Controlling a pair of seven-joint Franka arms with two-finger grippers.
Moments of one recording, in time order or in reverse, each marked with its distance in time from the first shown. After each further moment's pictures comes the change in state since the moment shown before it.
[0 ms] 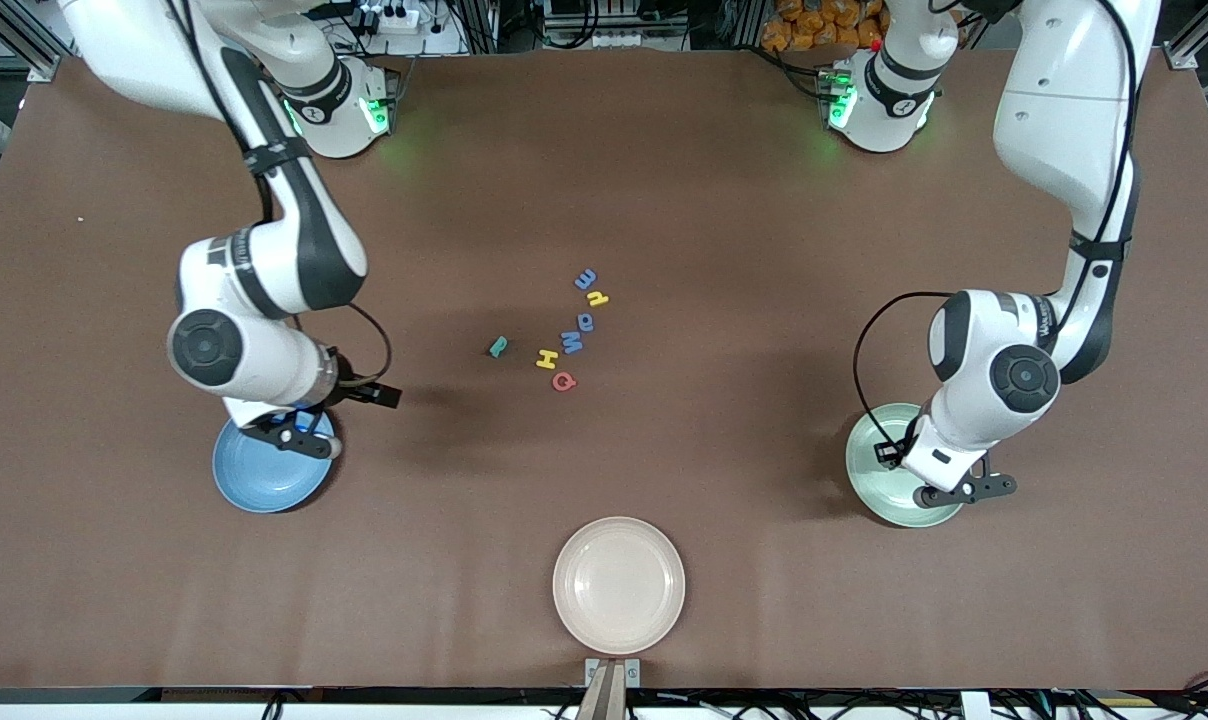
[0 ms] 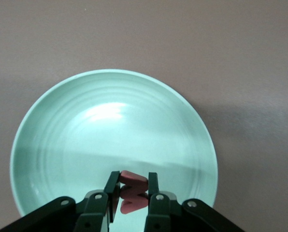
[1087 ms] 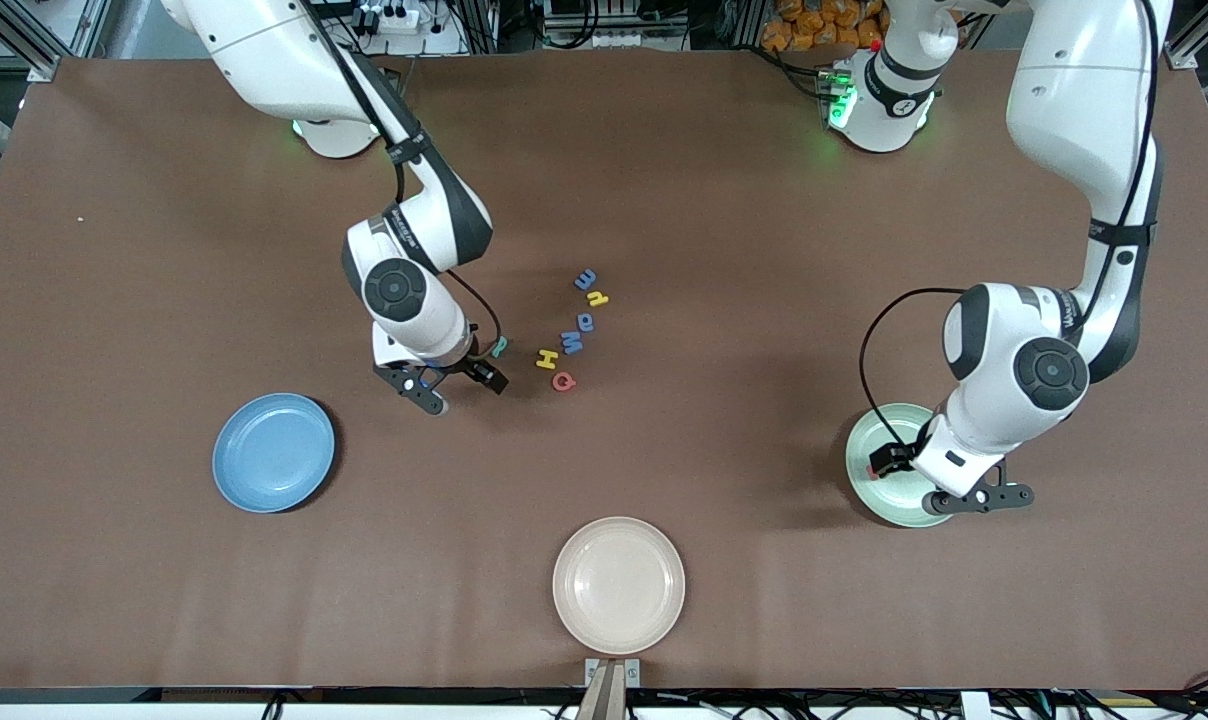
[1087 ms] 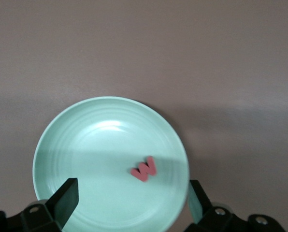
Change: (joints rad) left arm 0.005 -0.087 -0.031 0.056 0.001 -0.117 0.064; right arm 0.238 0.073 0.003 -0.187 0.000 0.390 0.514
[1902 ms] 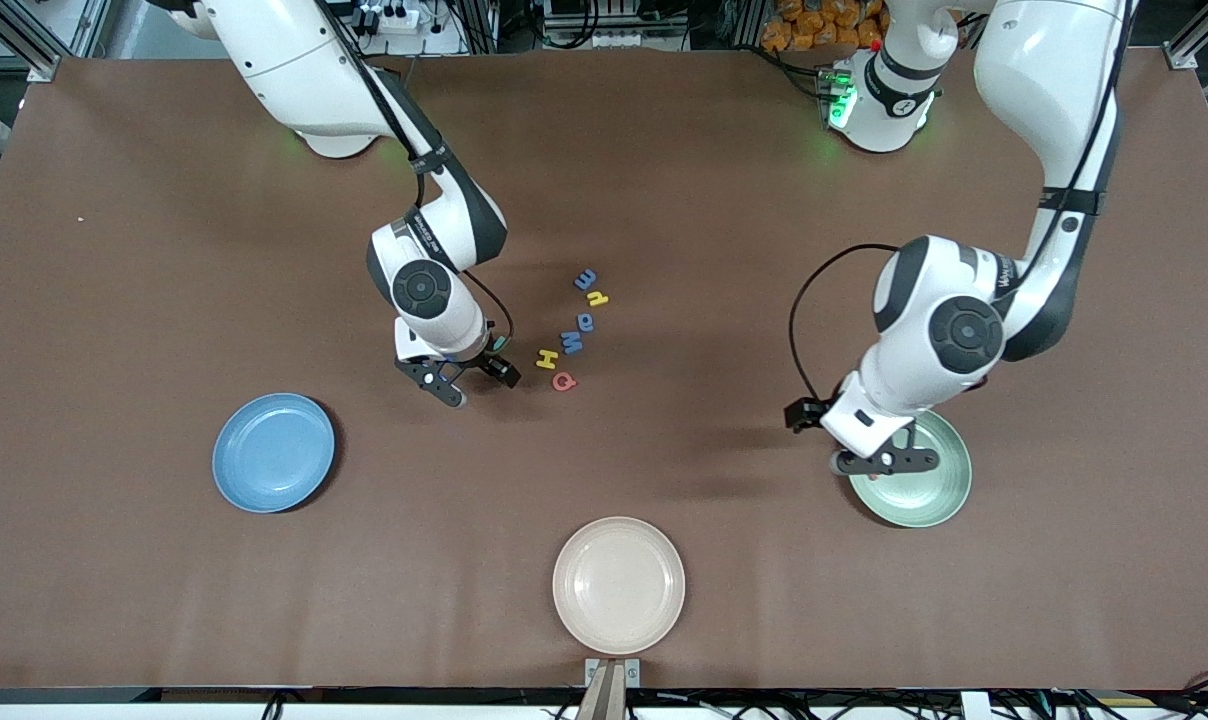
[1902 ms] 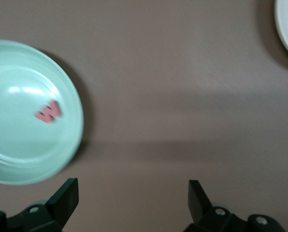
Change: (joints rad) left arm -0.005 -0.058 -0.215 -0.001 0.000 -0.147 -0.183; right arm 0.028 0.043 0.001 -0.057 0.001 0.082 0.015
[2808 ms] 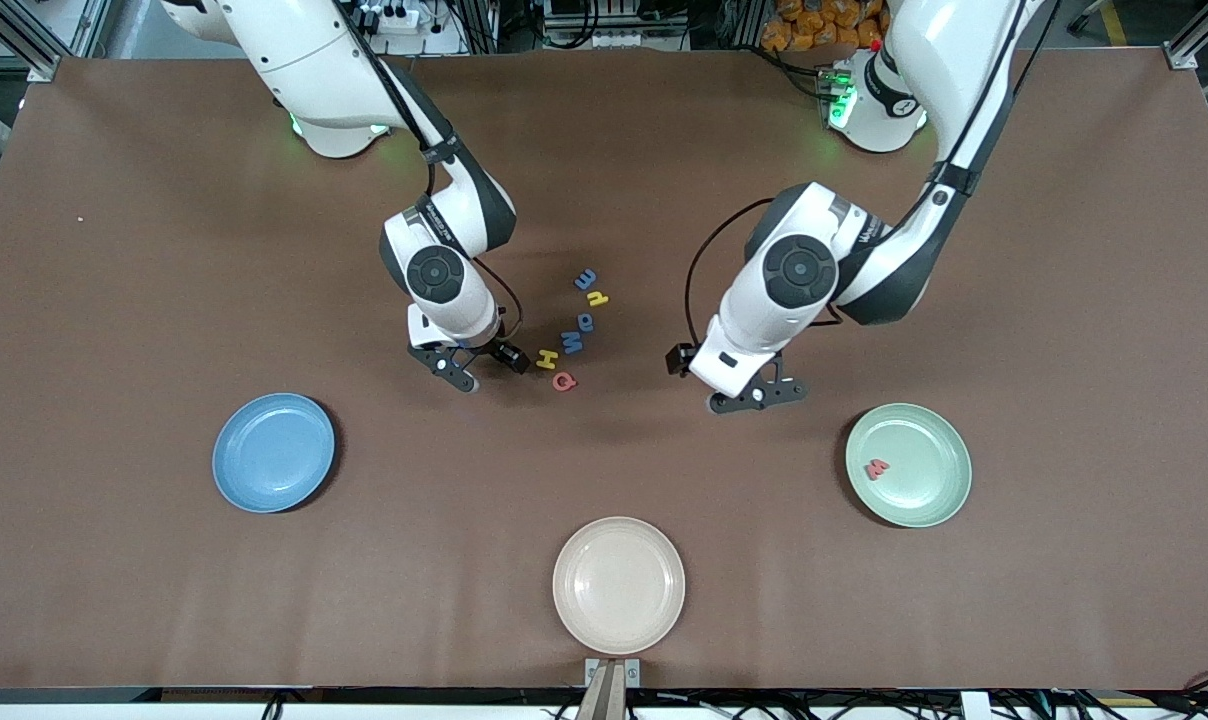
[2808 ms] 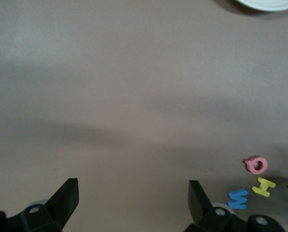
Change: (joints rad) left arm -0.147 0.001 -0.101 -0.008 0.000 -0.018 -0.369; right arm 0.031 -0.014 0.004 -0.040 0.021 0.039 0.019
